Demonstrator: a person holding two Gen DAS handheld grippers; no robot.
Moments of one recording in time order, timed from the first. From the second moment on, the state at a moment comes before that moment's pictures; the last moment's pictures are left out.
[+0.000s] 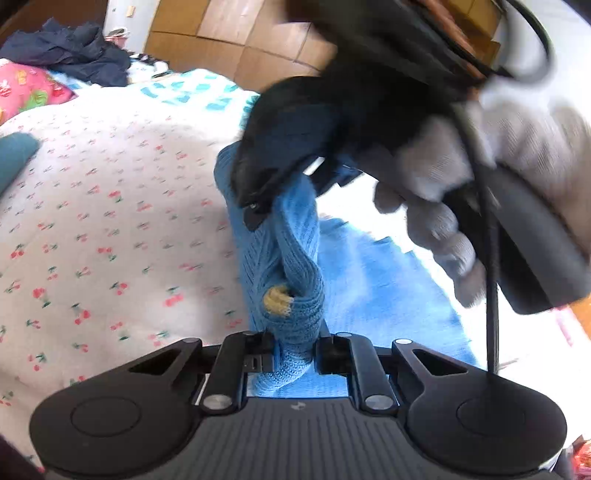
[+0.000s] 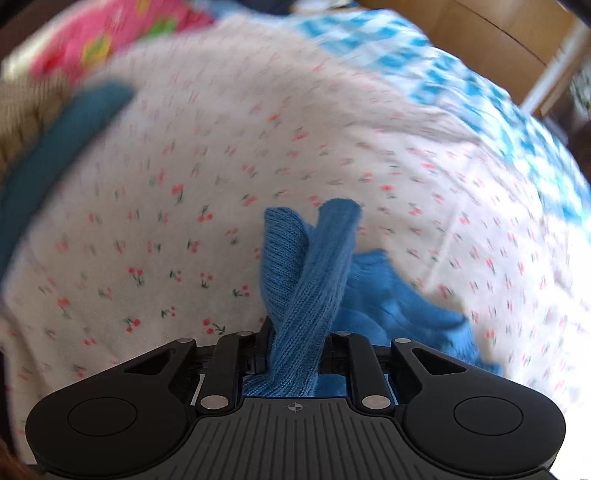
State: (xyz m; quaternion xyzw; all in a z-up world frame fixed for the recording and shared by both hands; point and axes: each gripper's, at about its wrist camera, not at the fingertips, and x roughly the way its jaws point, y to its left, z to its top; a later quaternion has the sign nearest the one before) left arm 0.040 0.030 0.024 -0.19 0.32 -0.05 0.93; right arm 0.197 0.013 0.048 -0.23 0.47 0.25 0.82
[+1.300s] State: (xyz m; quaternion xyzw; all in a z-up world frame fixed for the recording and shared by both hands) left arm 0.047 -0.105 0.105 -0.02 0.29 -0.13 0.95; right arm 0.224 -0.228 0.070 0.29 0.37 0.35 0.81
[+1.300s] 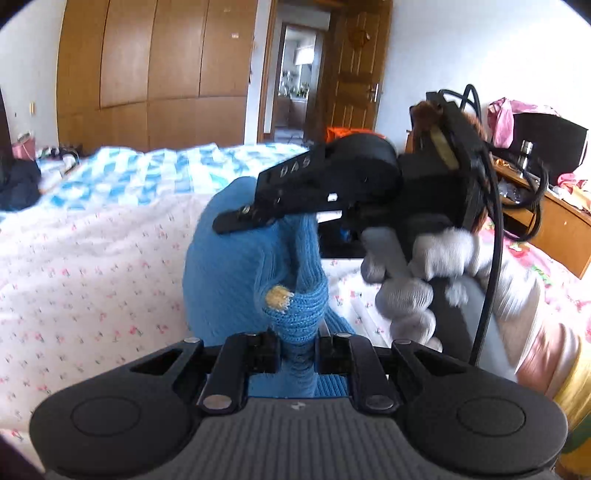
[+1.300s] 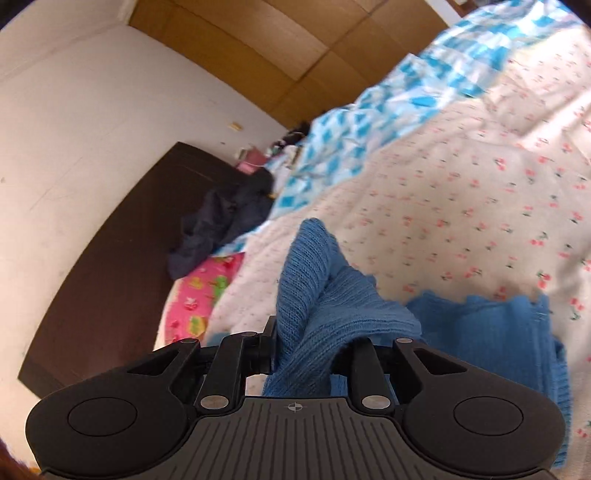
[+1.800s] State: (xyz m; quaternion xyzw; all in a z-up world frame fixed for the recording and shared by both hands) left arm 0.057 -0.199 0.016 0.09 0.39 -0.18 0.90; right arm 0.223 -0.298 -0.018 0.25 0.44 0.23 0.83
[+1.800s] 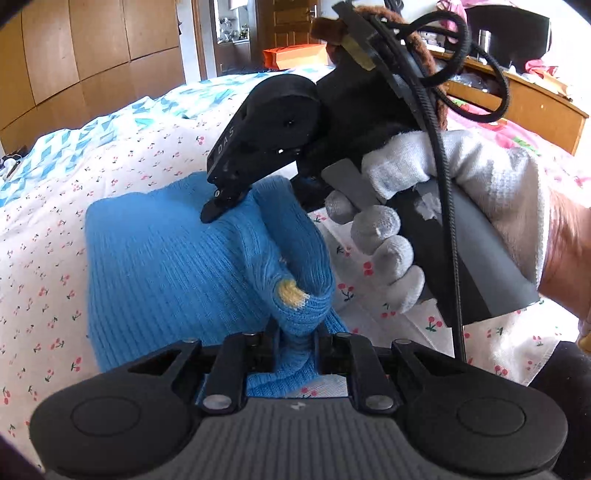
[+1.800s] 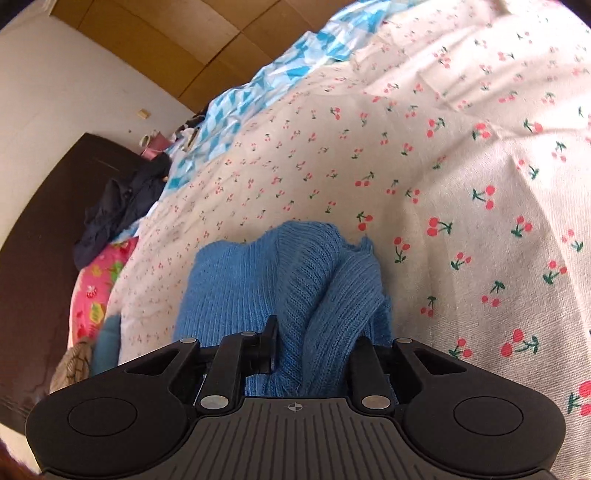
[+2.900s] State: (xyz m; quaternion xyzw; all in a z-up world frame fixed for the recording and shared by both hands) left arm 0.034 -0.117 0.043 0.02 0.38 -0.14 0.91; right arm 0.169 -0.337 0.022 0.22 0.38 0.12 0.89
